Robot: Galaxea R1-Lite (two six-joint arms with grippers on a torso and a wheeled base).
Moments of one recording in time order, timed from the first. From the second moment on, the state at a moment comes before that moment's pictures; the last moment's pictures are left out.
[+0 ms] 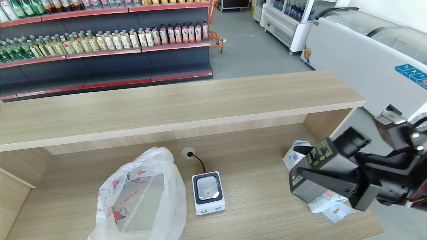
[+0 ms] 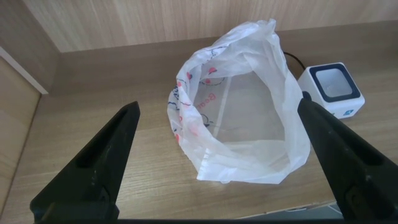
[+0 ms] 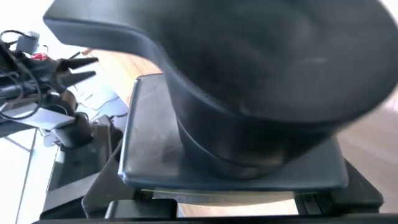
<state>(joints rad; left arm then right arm) -0.01 0.00 0.00 0.00 -0.02 0.00 0.31 1.50 -0.30 -1.35 0.91 0.15</state>
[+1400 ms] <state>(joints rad) -0.01 0.00 0.00 0.00 -0.02 0.00 0.41 1.40 -0.53 -1.32 1.25 -0.74</state>
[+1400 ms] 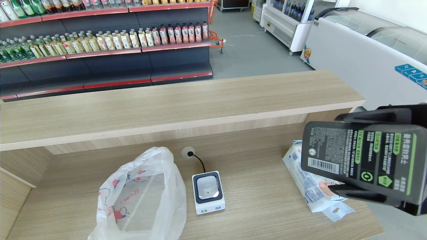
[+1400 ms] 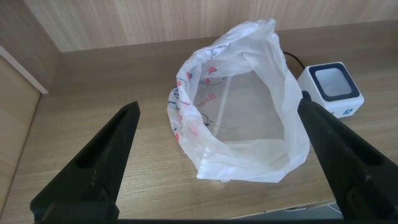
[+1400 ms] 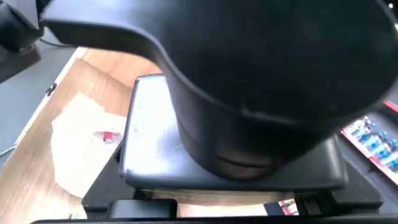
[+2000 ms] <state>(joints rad) 0.00 0.00 0.00 0.00 -0.02 0.00 0.66 1.53 -0.65 -1.32 1.17 -0.86</state>
